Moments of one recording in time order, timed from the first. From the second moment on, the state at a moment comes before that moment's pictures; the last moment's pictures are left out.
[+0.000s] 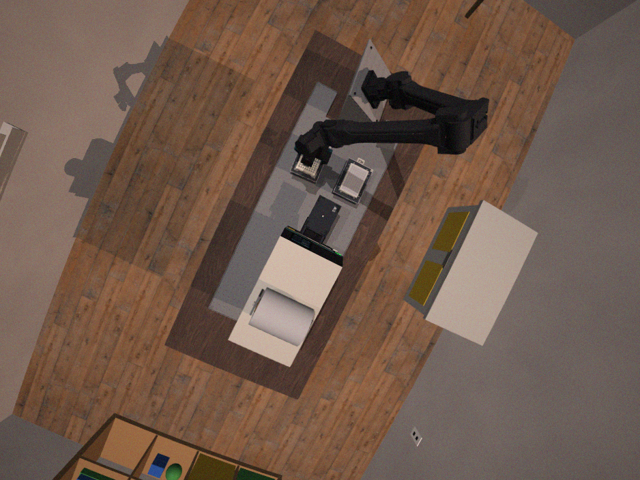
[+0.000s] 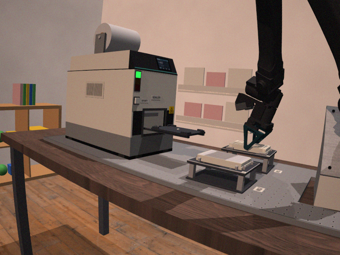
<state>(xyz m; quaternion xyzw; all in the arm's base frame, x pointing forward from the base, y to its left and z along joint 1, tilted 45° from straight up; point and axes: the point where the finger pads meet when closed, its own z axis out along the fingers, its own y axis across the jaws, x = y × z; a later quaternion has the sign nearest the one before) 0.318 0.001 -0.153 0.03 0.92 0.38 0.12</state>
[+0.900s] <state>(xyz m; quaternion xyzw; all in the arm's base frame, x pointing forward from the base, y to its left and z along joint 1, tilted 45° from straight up) 0.317 0.003 -0.155 0.04 0.92 0.38 0.11</state>
